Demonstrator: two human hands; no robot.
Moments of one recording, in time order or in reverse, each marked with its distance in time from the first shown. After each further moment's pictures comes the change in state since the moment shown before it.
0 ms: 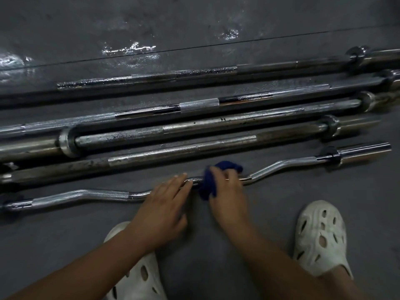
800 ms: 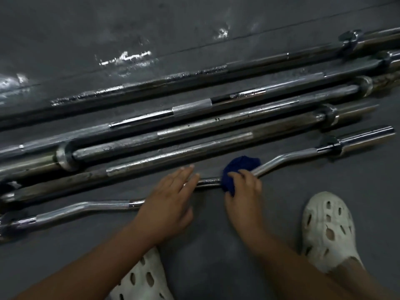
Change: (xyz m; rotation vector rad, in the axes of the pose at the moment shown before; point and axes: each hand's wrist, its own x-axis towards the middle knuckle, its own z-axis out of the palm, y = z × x) left_hand 0.026 0.002 -0.018 0.000 -0.003 0.109; right_hand -0.007 0.028 -0.001 0.084 0.176 0.077
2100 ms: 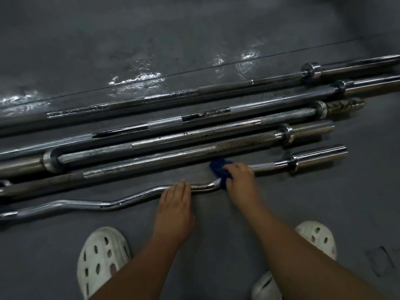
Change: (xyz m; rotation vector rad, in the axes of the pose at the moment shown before) left_hand 0.051 0.124 0.038 0.058 0.004 -0.423; right_hand 0.069 0.094 -0.062 0.026 -0.106 -0.137
